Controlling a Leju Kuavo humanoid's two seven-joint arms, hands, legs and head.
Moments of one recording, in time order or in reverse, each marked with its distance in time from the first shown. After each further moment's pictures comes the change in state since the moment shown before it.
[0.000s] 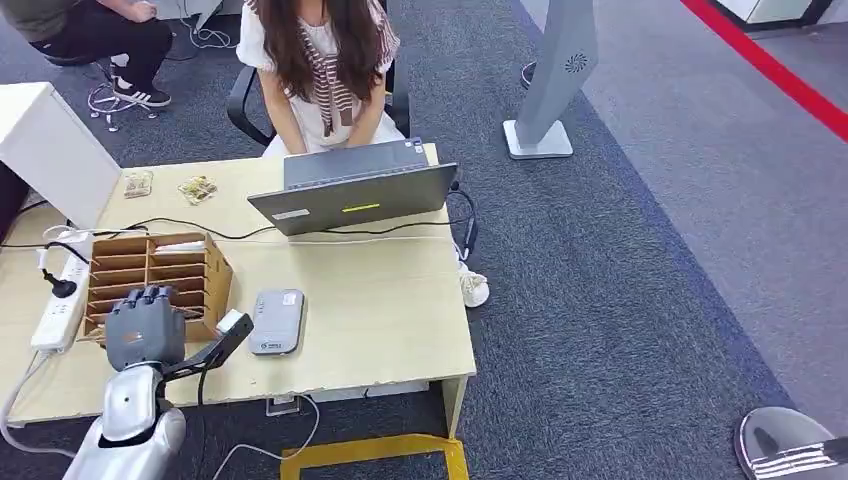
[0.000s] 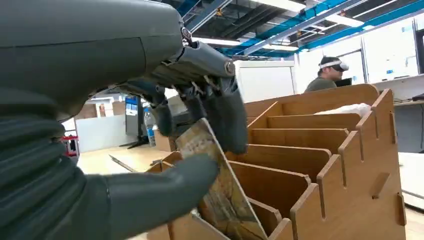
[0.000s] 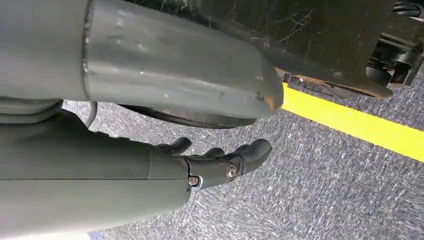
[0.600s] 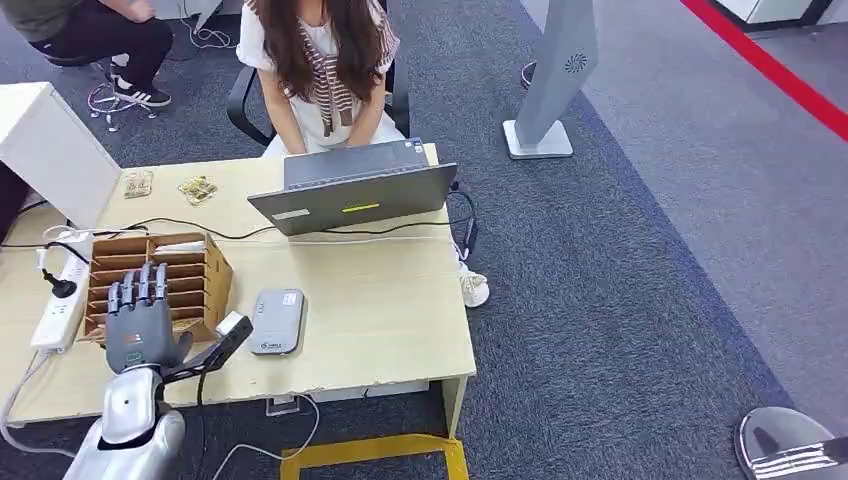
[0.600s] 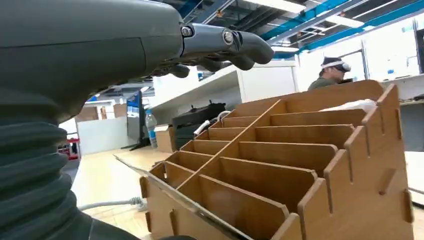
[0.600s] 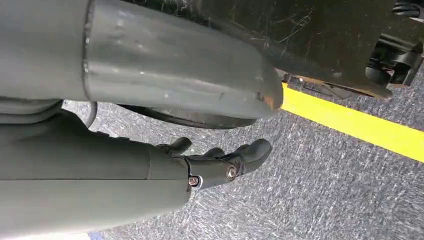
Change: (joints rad) left arm 0.006 0.004 0.000 -0.001 -0.018 0.006 0.011; right arm 0.000 0.000 0.006 0.000 -0.006 0.000 0.000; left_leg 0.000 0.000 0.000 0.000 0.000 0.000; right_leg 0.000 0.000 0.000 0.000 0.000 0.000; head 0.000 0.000
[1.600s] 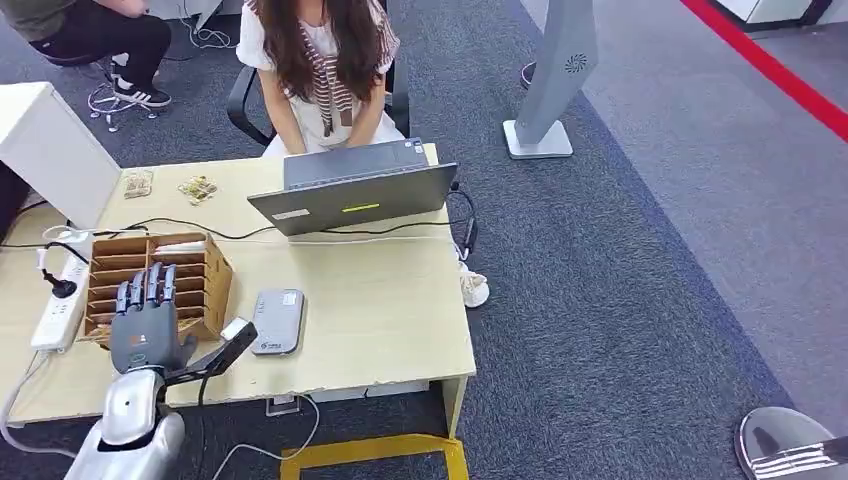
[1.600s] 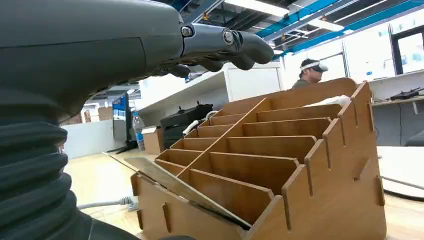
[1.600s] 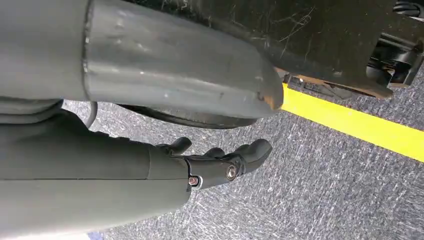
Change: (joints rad) left arm 0.007 0.000 0.000 0.000 0.003 -0.001 -0.065; right arm 0.000 0.000 0.000 0.000 -0.006 0.000 -0.001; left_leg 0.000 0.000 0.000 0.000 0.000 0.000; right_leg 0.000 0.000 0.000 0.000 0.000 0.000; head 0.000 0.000
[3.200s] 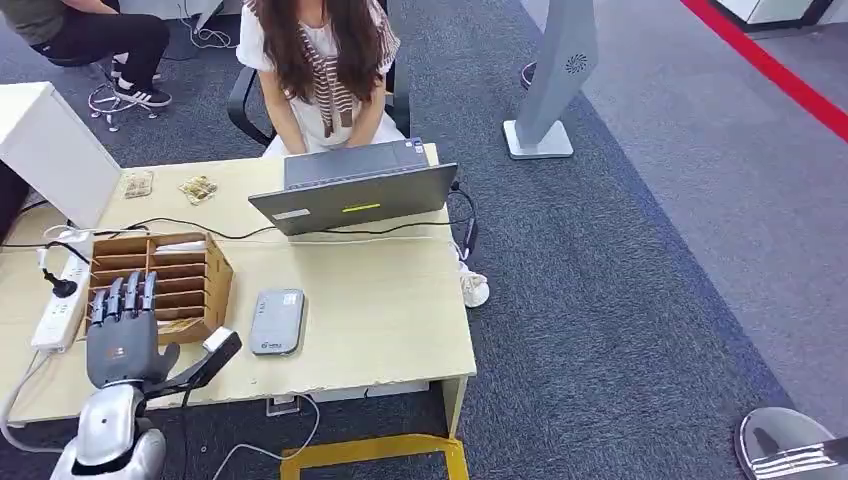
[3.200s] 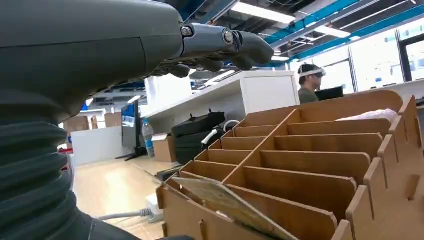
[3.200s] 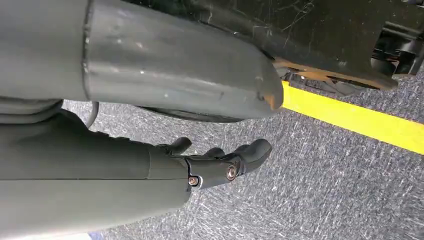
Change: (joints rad) left arm 0.091 0.057 0.000 -0.174 0.022 -0.055 0.017; right arm 0.002 0.000 0.000 0.001 -0.021 -0.011 0.001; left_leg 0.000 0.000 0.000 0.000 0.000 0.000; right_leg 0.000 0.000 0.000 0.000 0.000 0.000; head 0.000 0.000
